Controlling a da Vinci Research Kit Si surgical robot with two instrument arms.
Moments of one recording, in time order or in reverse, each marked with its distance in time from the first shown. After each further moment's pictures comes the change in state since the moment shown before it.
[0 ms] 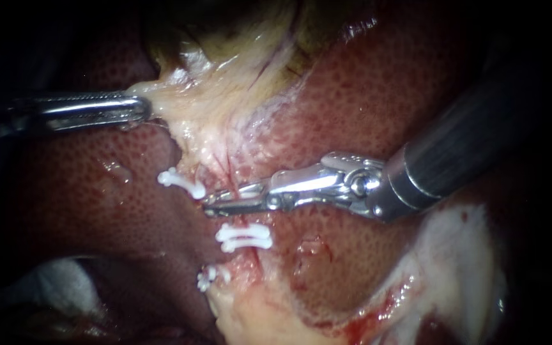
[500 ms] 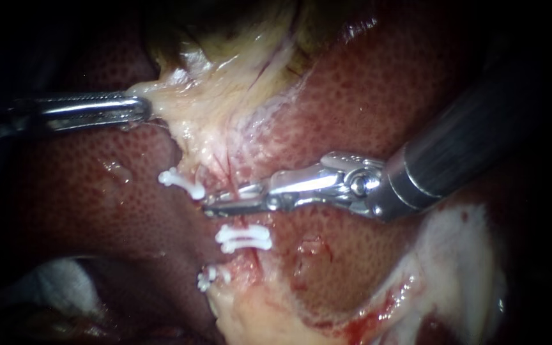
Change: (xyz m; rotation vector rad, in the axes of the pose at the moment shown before) right arm 0.000 0.000 0.000 -0.002 -0.006 -0.183; left arm 0.000 0.000 0.000 0.000 0.000 0.001
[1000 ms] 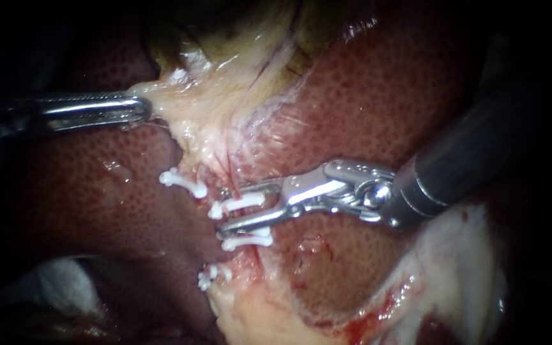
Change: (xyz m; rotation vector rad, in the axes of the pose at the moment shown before) right arm 0.000 0.000 -0.001 -0.065 0.022 -0.131; left arm 0.000 0.000 0.000 0.001 0.000 0.000
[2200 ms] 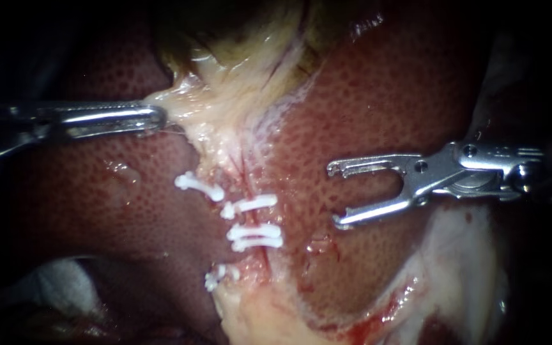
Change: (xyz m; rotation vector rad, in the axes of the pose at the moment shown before) right arm 0.003 -0.006 -0.016 0.004 -0.001 -0.289; left arm -0.004 0.000 0.005 0.002 -0.015 0.021
